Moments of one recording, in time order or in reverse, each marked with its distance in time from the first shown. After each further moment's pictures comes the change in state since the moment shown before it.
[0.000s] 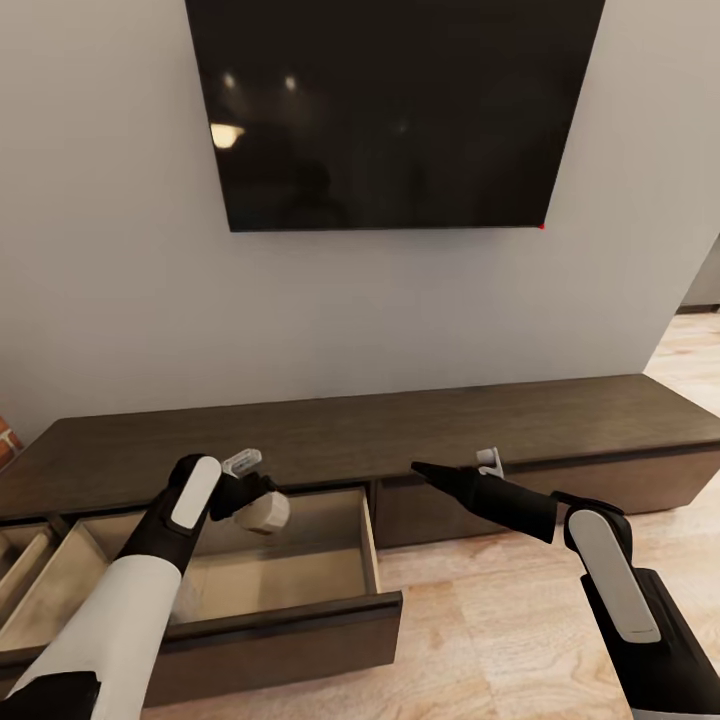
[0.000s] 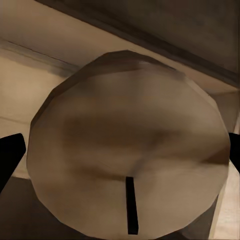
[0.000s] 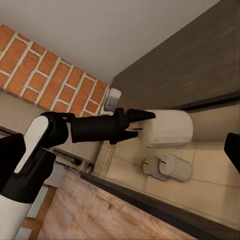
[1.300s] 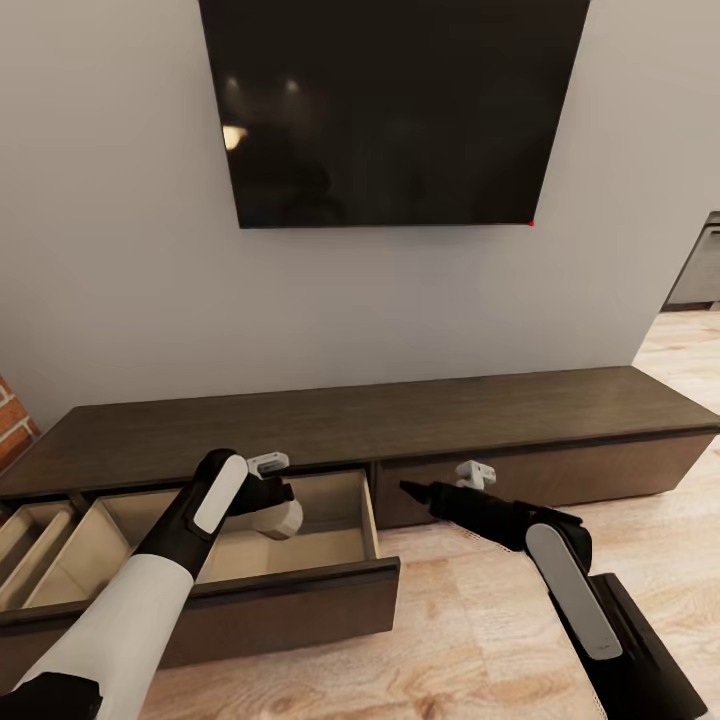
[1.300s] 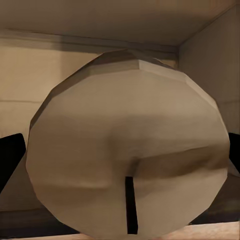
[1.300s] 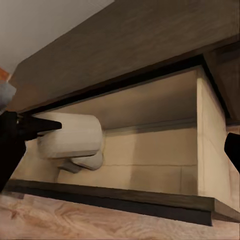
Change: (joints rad) left arm 0.000 0.000 -0.217 -0.047 -0.017 0.098 -0.012; right arm 0.009 0.003 0.193 -0.006 0.138 -0.202 -0.369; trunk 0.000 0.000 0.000
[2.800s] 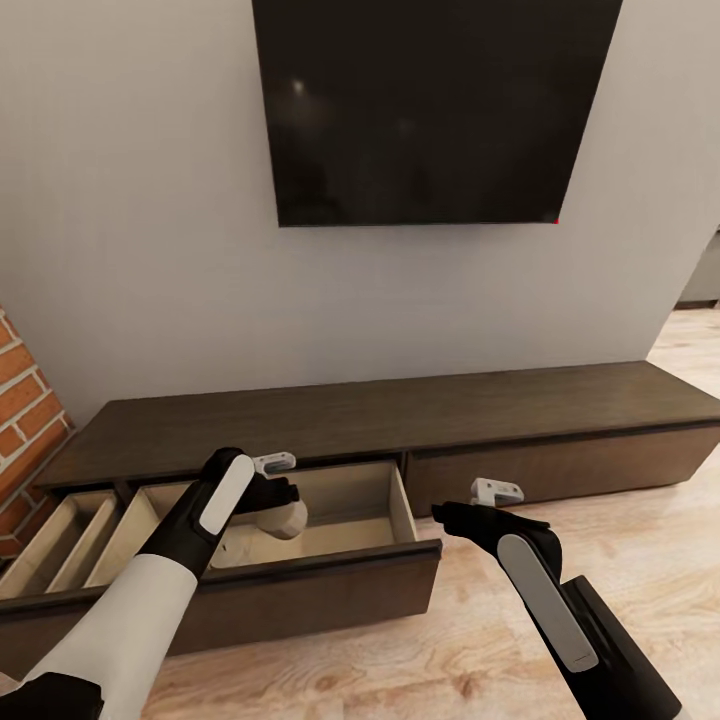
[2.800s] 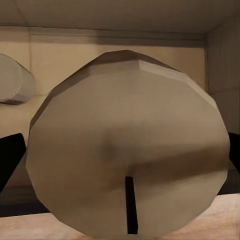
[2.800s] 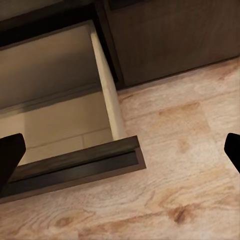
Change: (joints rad) left arm 0.000 -0.006 -0.044 -0.020 0.001 0.020 -0.001; right arm -0.007 0.011 0.140 0.000 0.026 -0.004 -0.655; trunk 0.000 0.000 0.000
